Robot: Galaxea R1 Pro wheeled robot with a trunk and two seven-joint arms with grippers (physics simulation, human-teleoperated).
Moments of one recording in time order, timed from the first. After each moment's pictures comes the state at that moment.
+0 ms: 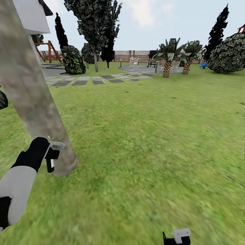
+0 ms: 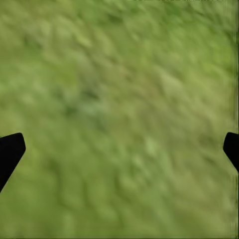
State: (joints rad) left arm -1.04 0.26 0.11 -0.69 -0.40 1.01 -0.27; right arm -0.40 -0.04 0.22 -0.05 -0.02 -0.56 -0.18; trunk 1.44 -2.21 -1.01
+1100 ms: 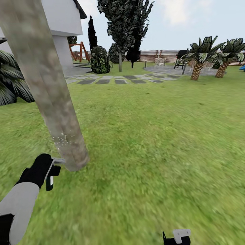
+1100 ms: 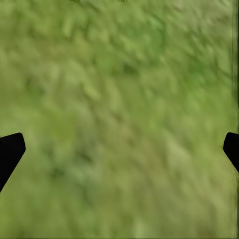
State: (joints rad) left arm -0.88 0.21 0.19 -0.69 -0.40 0.98 -0.18; right arm -0.40 -0.04 0.22 -0.05 -0.02 -0.56 -0.18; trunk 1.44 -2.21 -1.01
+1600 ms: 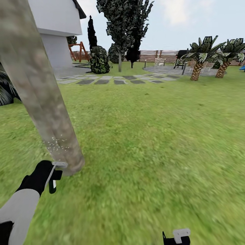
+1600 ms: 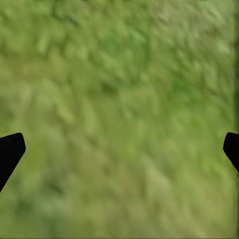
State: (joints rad) left arm -0.83 0.20 0.20 -0.68 -0.34 0.88 -0.14; right arm -0.40 -0.04 0.22 -0.05 -0.02 -0.56 -0.18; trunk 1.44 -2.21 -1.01
